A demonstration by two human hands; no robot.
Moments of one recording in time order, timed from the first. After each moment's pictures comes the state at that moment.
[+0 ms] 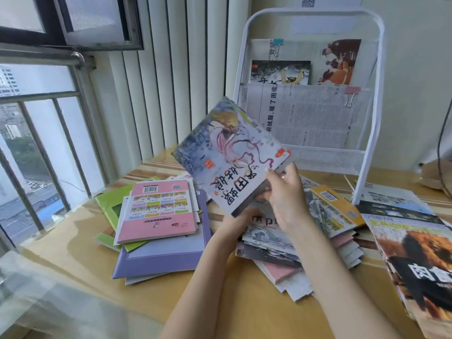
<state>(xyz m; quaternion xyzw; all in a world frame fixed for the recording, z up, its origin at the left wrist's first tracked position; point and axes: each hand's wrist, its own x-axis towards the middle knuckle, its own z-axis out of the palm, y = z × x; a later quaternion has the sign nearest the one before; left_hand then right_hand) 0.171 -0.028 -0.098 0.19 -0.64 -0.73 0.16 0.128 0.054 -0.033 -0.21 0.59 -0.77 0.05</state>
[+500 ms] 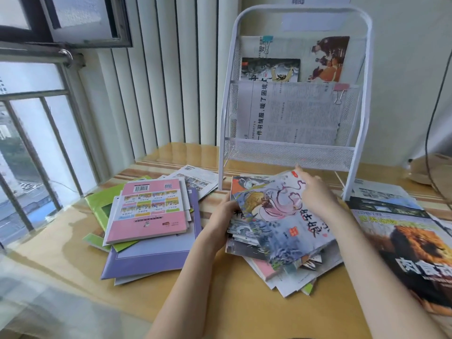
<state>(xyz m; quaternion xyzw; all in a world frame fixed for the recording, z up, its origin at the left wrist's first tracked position) 0.165 -0.038 -0.097 0.16 -0.55 -0.81 0.10 0.045 0.126 -0.046 -0.19 0.94 -0.27 -0.02</state>
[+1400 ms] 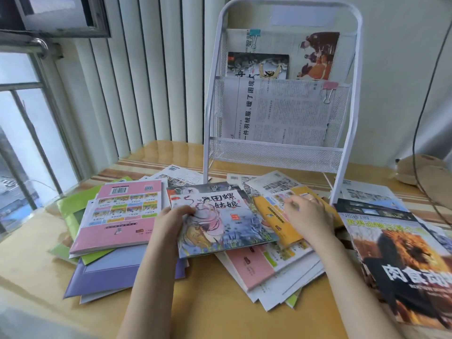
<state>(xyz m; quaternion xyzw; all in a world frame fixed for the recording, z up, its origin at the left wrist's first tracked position) 0.188 -0.086 -0.100 0.36 -0.53 -0.74 0.21 0.031 0.148 -0.093 -0.16 0.97 -0.19 -0.05</state>
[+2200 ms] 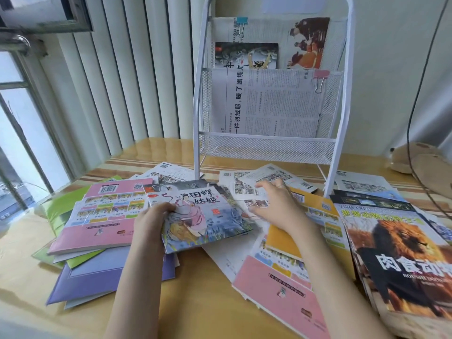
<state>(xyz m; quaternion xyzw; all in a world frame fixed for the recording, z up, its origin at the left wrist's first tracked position) 0.193 -0.086 -0.089 0.41 -0.47 -0.75 0.24 0.031 0.115 -0.093 -0.31 0.92 -0.24 -0.02</state>
